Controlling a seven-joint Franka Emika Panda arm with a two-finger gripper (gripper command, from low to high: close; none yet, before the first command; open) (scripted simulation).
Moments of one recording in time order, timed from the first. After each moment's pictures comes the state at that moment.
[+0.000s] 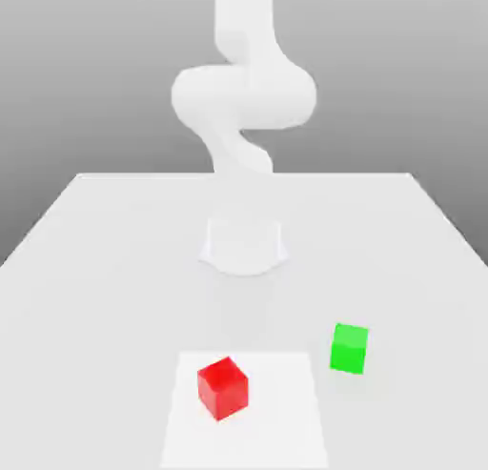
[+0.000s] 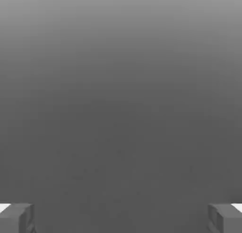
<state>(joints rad) 0.00 -0.71 0.00 -2.35 -0.03 2.35 0.75</state>
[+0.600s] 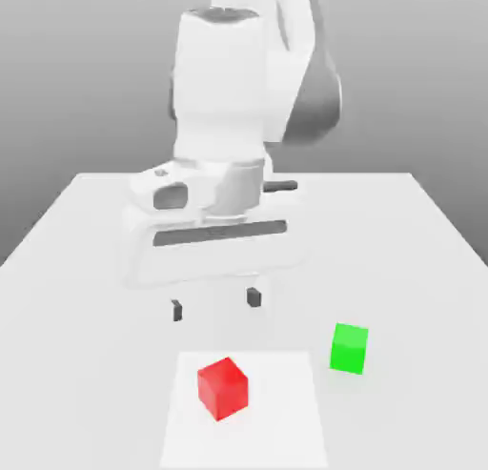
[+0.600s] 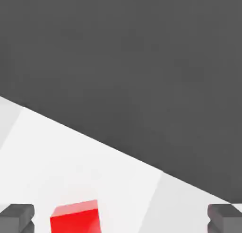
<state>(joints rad) 0.04 -0.05 -0.11 -2.68 -0.05 2.72 0.24</state>
